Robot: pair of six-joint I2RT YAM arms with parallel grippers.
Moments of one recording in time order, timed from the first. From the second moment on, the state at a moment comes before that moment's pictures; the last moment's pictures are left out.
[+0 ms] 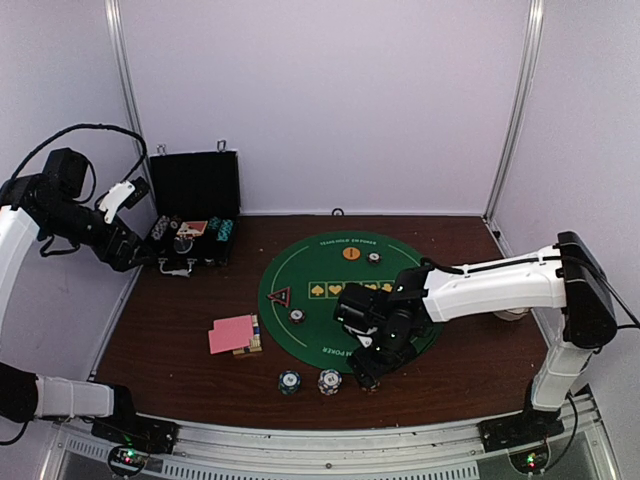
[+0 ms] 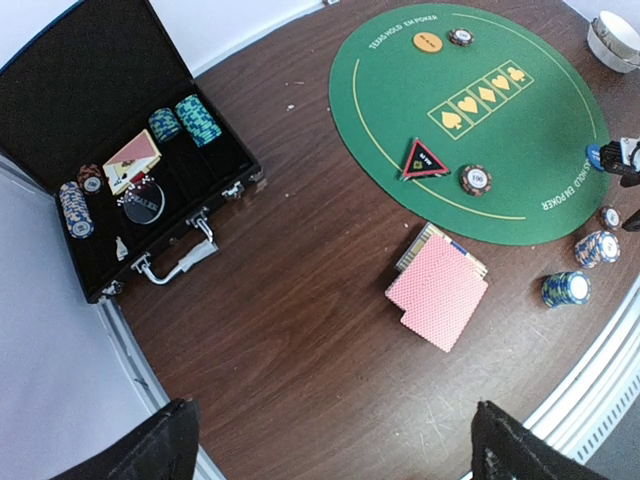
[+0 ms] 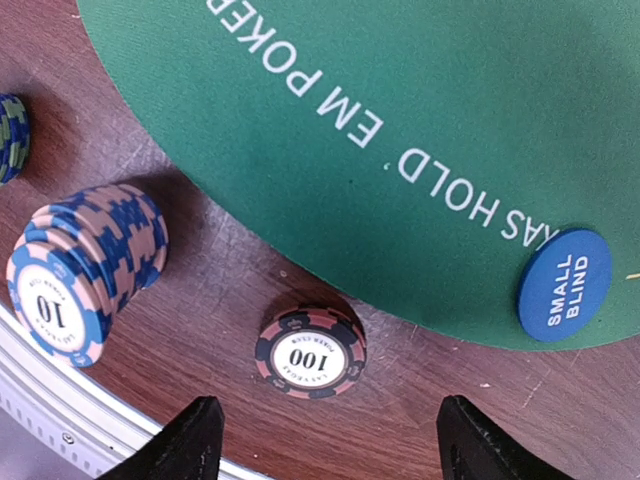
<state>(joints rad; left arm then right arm) 0.01 1.13 1.45 -1.28 0.38 0.57 1.11 1.77 1.24 -0.90 0.03 0.55</state>
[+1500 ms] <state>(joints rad) 0.01 1.13 1.46 -1.29 0.38 0.57 1.15 1.86 1.20 -0.81 0.02 0.56</state>
